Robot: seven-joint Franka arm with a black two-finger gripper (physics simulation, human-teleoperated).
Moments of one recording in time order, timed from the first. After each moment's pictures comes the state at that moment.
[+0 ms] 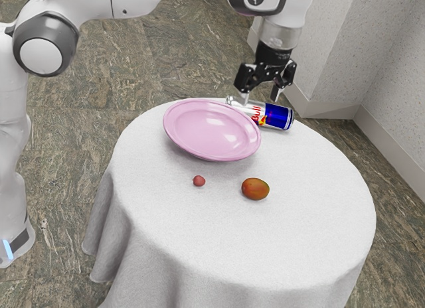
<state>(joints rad) -0.24 0.13 0.15 -1.27 -0.03 1.43 -1.89</state>
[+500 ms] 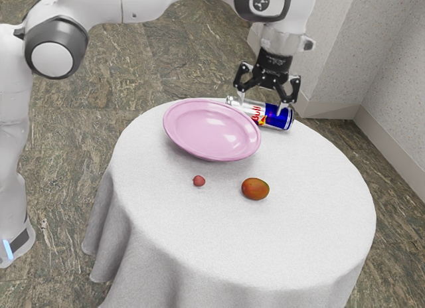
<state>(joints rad) -0.18 0.17 0.12 -1.26 -0.11 1.43 -1.22</state>
